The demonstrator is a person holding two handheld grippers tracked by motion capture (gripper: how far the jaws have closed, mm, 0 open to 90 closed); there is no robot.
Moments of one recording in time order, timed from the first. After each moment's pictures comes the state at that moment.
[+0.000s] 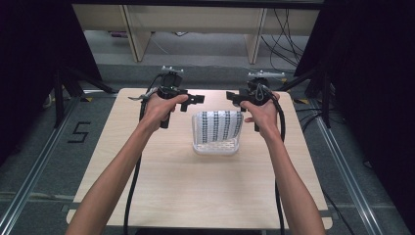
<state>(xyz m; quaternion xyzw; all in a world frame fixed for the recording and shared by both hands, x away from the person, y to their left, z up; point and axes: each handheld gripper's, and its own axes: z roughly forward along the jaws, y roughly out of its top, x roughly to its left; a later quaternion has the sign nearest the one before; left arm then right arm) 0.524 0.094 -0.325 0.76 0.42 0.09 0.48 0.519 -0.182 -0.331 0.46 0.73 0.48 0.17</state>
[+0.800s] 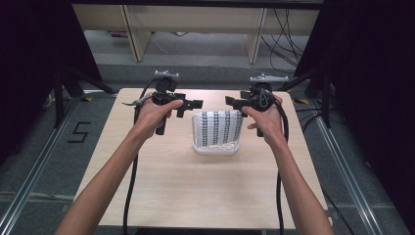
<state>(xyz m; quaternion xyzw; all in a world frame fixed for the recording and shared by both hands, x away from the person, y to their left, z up) 0.496 0.104 -0.319 0.76 0.41 0.07 0.50 0.496 -0.184 -0.325 0.43 0.74 0.49 0.16</state>
